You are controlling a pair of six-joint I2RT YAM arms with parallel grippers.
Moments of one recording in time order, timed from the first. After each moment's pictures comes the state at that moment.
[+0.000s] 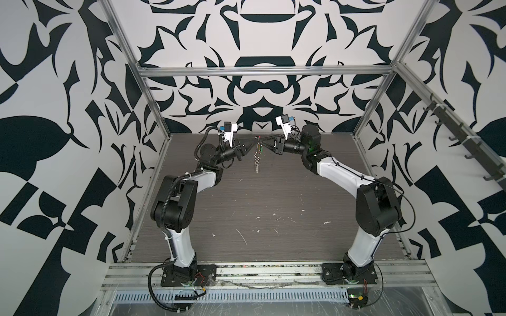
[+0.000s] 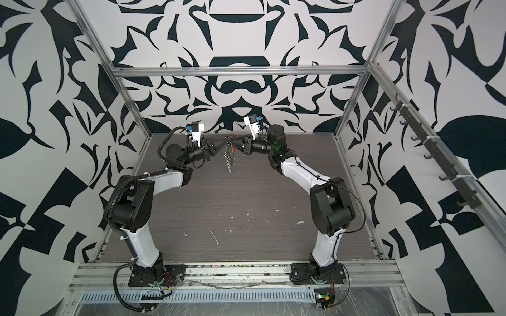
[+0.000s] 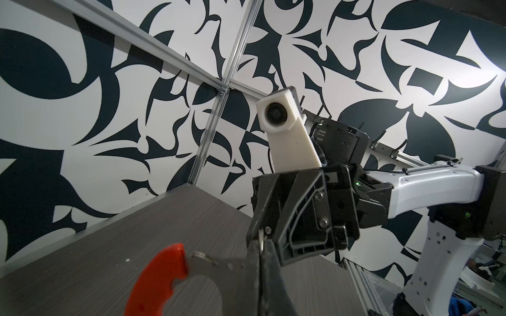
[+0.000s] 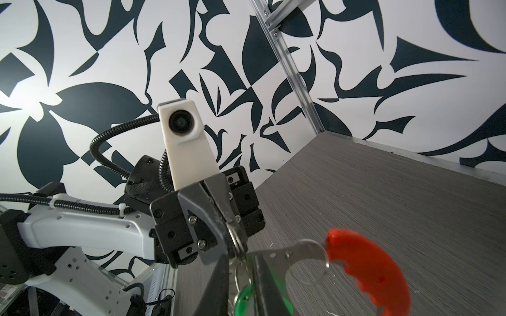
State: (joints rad) left arm -0.30 1.86 1.08 1.28 0.94 -0.80; right arm 0.42 1.80 1.37 0.44 -0.91 0.58
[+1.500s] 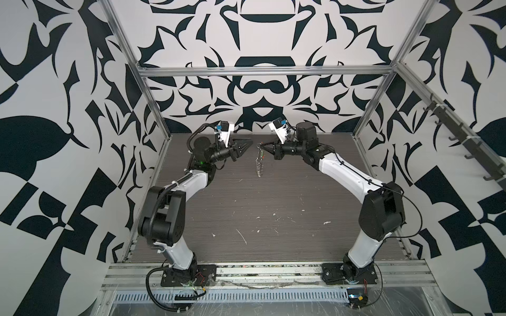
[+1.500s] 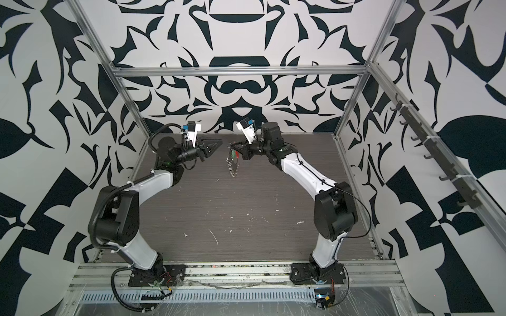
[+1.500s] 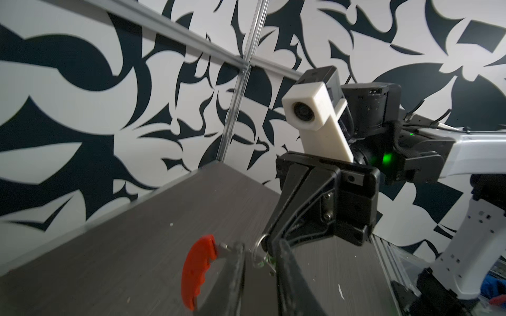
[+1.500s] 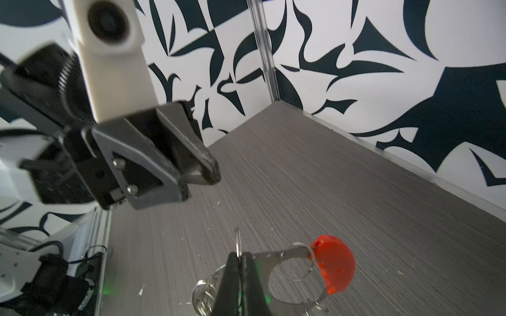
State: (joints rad) left arm -0.25 1.64 1.10 0.64 0.96 -0.31; right arm 0.46 1.76 1.50 -0.15 -0.70 0.02
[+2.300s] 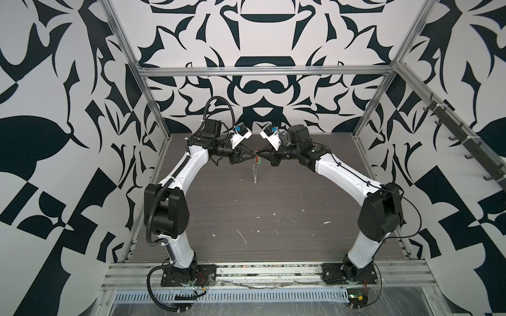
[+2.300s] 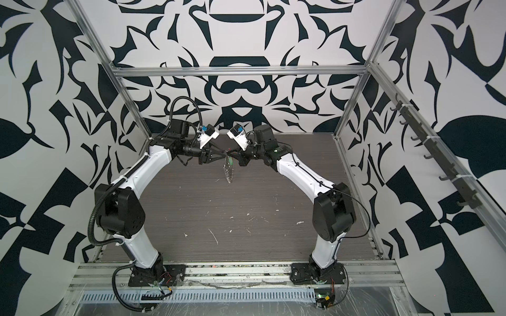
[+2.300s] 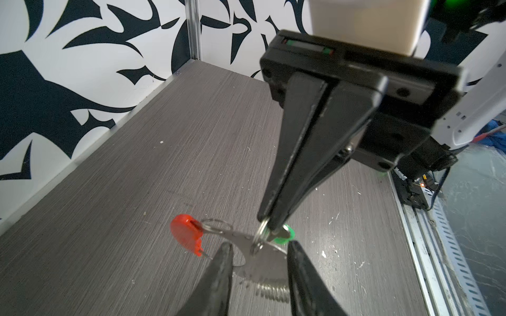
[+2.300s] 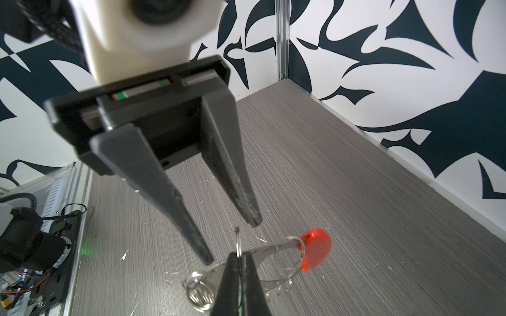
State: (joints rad) left arm -0.27 1.78 1.61 -0.66 1.04 0.60; right arm 0.52 1.76 1.52 -0.26 -0.66 -0.14
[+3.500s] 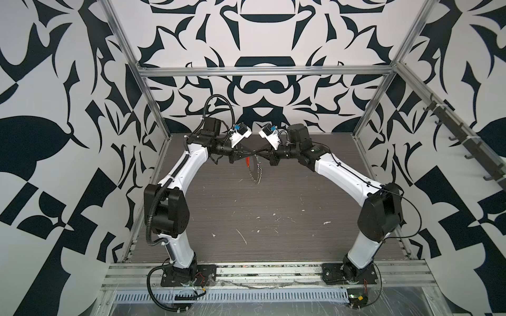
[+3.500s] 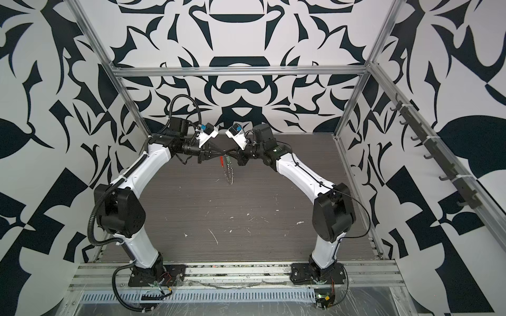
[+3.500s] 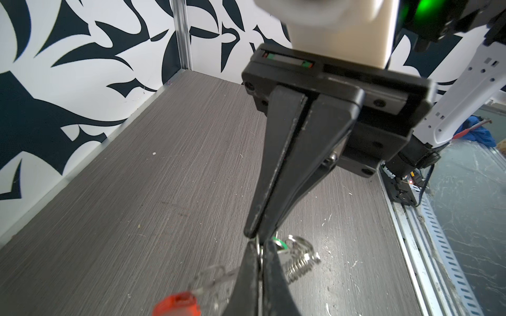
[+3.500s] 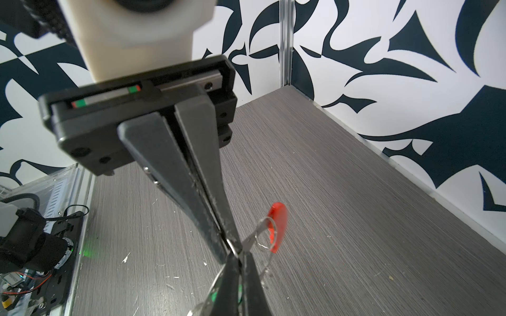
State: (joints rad) left arm -0.27 1.79 1.64 -0.71 1.08 0.65; right arm 0.53 1.76 1.54 -0.26 -0.66 -0.14
